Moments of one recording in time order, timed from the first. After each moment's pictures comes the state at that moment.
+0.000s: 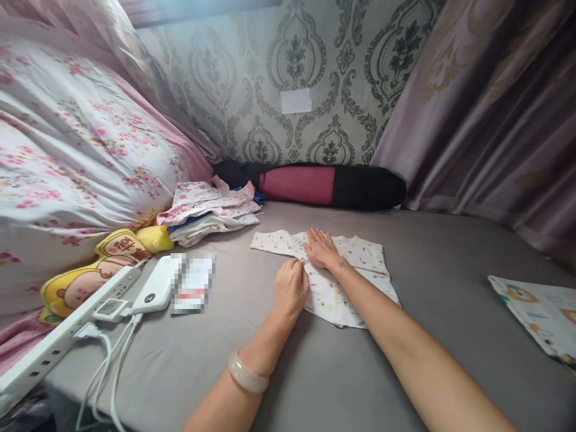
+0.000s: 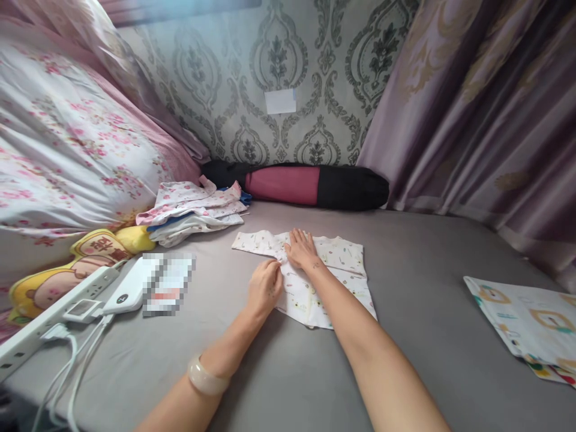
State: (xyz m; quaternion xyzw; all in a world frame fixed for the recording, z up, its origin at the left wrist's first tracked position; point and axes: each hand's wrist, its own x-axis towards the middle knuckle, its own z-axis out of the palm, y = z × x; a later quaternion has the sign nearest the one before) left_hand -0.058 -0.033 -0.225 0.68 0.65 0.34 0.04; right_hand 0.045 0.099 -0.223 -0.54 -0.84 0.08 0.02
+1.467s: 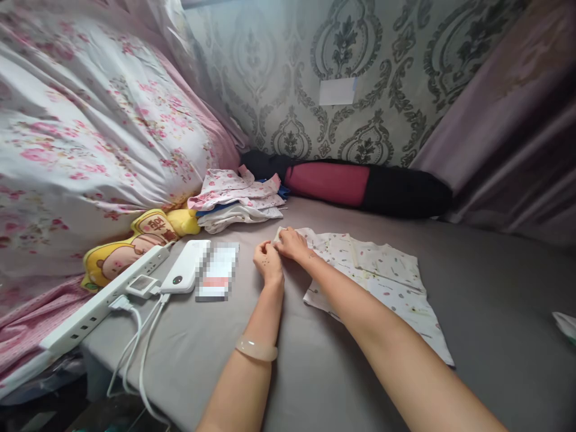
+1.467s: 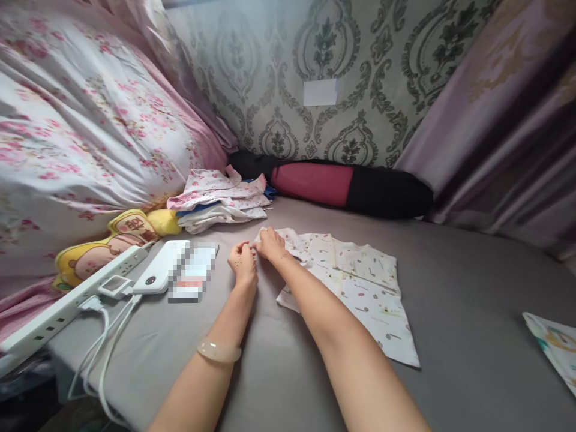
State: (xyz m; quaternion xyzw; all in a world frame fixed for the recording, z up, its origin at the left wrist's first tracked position) left_hand -0.162 0.025 -0.250 0.14 0.64 0.74 0.17; right_hand -0.107 0.081 -0.203 -0.46 -0.87 0.13 0.07
